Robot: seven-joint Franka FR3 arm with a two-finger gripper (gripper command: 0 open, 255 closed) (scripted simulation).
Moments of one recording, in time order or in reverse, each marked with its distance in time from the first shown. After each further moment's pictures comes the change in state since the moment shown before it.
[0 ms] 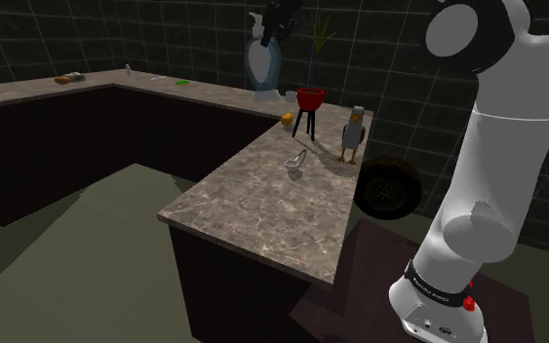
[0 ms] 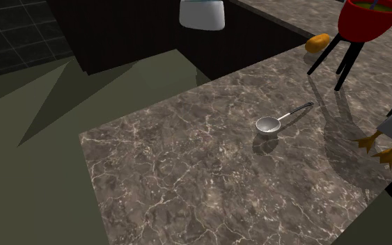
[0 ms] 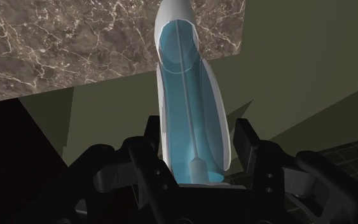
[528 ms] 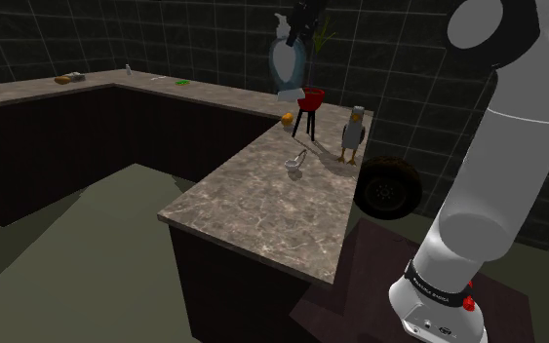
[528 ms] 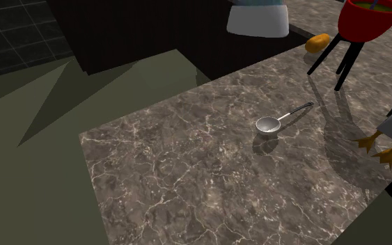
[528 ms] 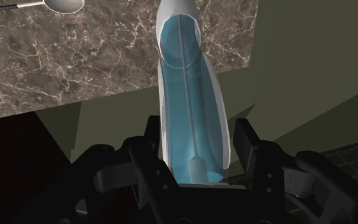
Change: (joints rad) arm -0.058 -0.098 -0.048 -0.103 -0.009 -0.031 -0.108
